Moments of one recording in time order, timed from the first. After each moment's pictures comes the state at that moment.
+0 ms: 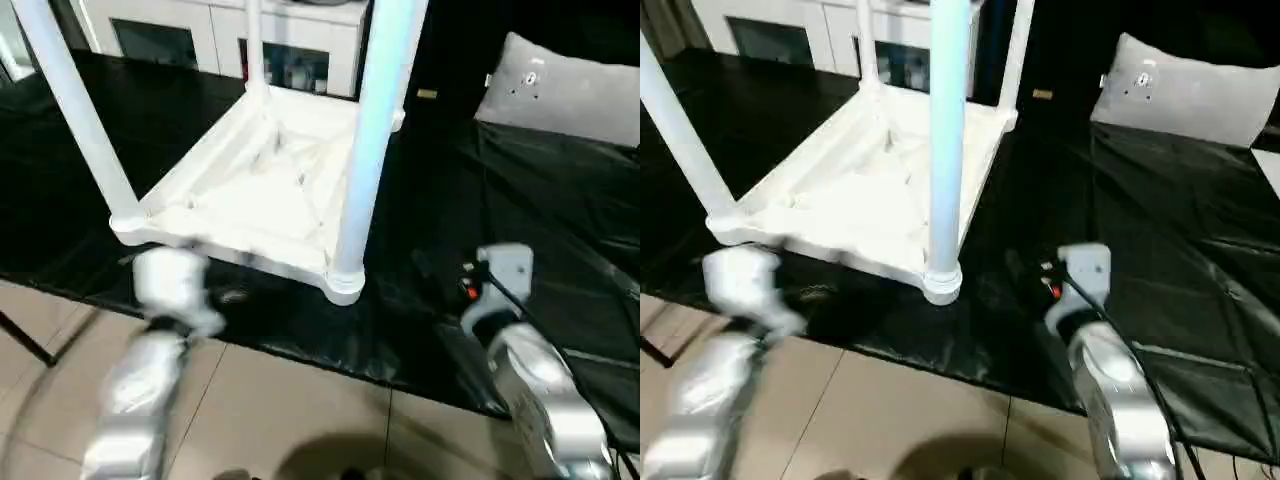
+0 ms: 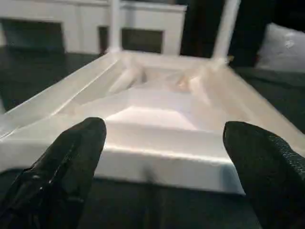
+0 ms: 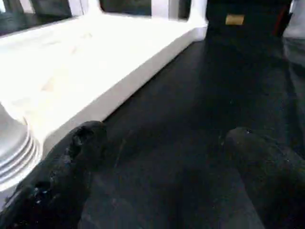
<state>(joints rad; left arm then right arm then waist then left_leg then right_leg) 0.05 0.12 0.09 -0.16 -0.14 0.07 -0.28 -0.02 -0.16 -0.05 -0.14 0.22 0.34 0.21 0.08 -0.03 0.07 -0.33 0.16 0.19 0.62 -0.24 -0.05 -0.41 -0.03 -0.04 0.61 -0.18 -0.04</state>
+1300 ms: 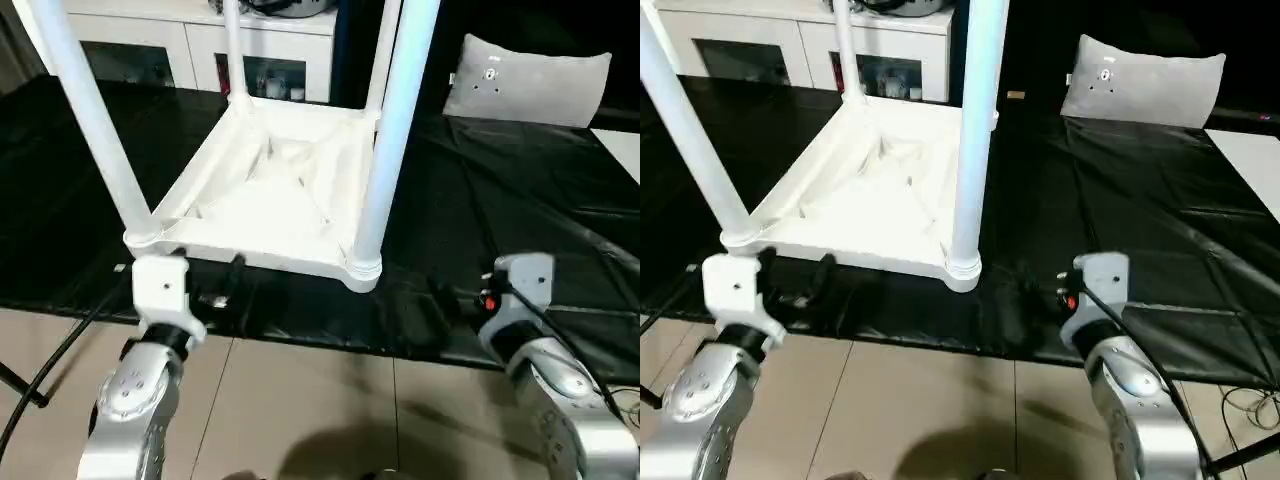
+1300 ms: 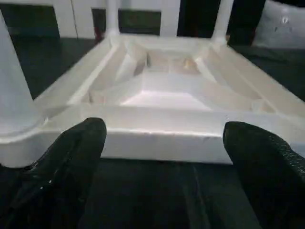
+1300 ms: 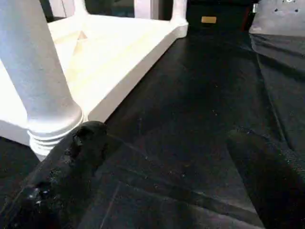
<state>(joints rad) 0.11 0.13 0.07 -0.27 -0.11 0.23 -0.19 0.05 -0.22 -0.07 -0.27 0.23 0.42 0.23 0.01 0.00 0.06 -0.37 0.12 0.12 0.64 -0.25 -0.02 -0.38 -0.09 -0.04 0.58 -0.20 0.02</state>
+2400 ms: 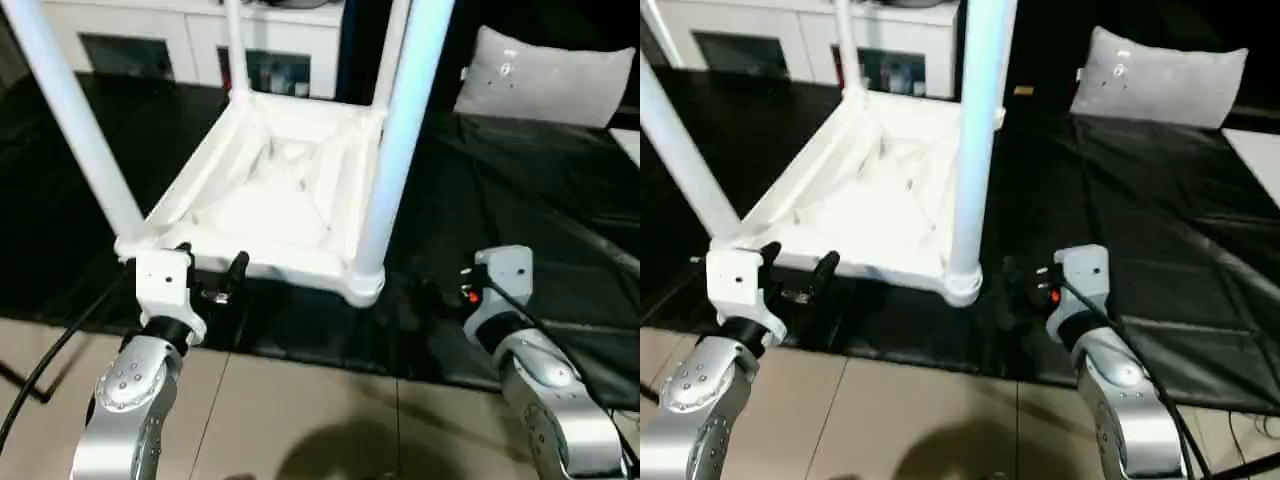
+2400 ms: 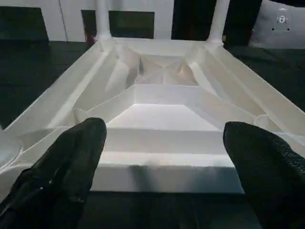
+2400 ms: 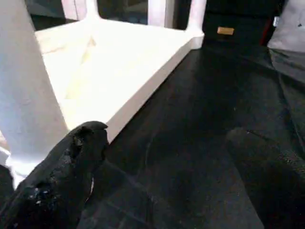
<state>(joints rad) 0.06 0.15 0.07 -0.29 -0.12 0.27 -0.20 0.00 -0.20 -0.01 -0.25 0.18 0.39 0.22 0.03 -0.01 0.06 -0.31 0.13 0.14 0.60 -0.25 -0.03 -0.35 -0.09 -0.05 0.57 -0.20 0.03</state>
